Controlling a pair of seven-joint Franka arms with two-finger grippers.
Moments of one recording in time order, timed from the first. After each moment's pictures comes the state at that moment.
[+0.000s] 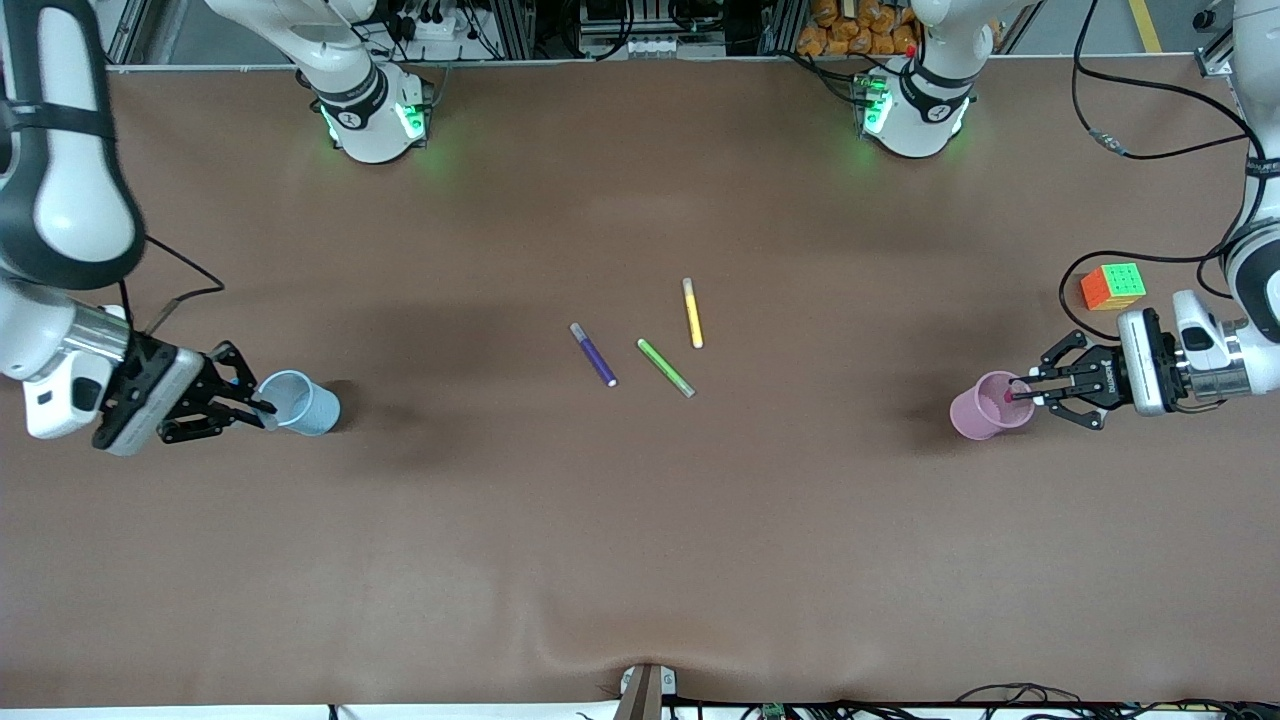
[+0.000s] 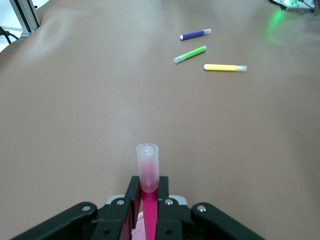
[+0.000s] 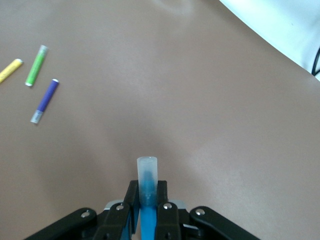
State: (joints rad) left arm 0.33 0.45 -0.06 -1.75 -0.76 1.79 2.11; right arm -0.06 0.25 -0.04 -1.77 0.54 2.01 -1.28
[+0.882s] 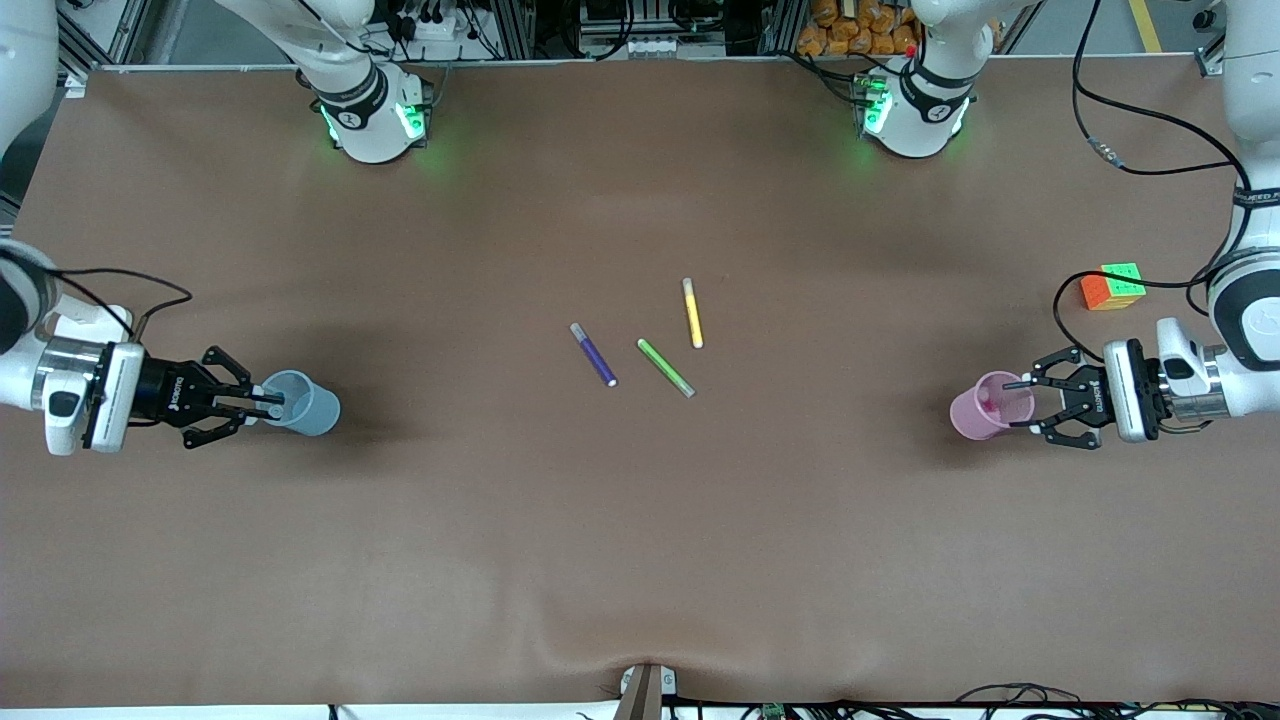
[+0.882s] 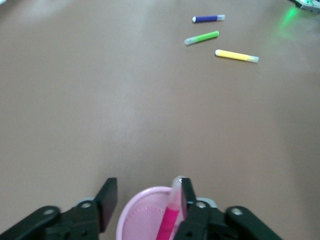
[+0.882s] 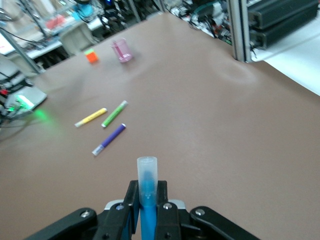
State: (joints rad) left arm 0.32 0.52 -0.06 -1.69 -0.68 1.82 1.92; right arm -0.27 0.49 -0.04 -1.67 0.98 1.64 -1.83
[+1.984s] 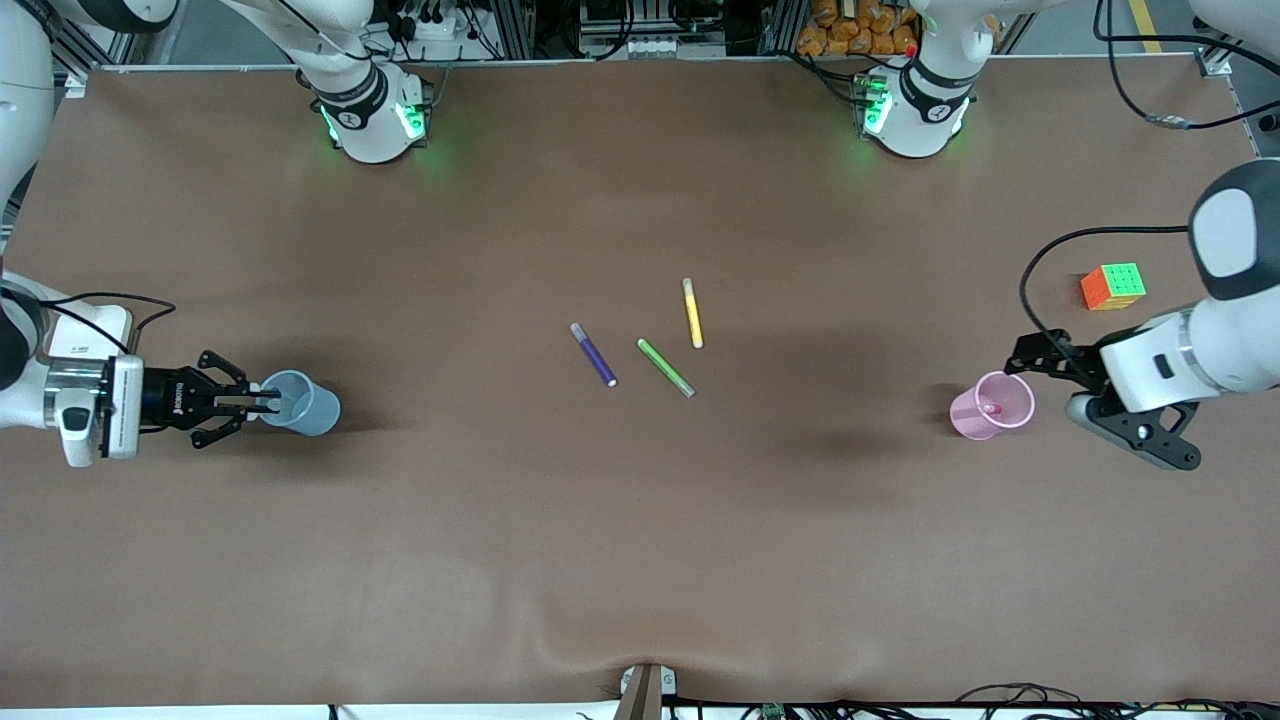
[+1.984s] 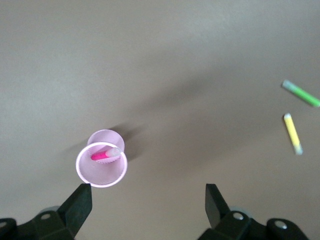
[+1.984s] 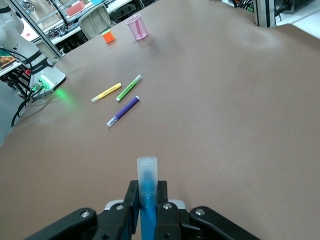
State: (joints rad) left arm 0.03 0.34 -0.09 -1.49 -0.13 1.72 0.31; right arm -0.30 0.60 -0.04 -1.61 0.88 1.58 -1.85
